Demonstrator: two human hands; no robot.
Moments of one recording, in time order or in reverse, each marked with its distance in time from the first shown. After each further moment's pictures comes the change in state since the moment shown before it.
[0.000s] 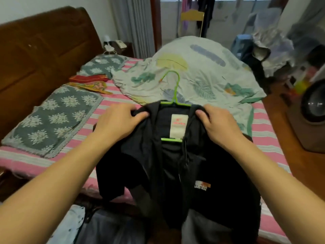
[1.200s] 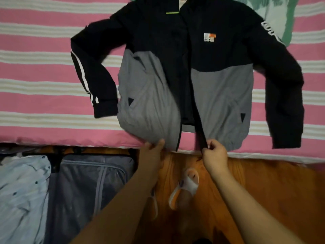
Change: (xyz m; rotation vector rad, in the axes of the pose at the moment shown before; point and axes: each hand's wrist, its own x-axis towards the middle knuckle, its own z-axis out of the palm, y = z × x) left_hand -0.212 -0.014 0.498 -1.098 -0.613 -0.948; right_hand -0.302 0.159 0.386 0.377 -0.229 1.208
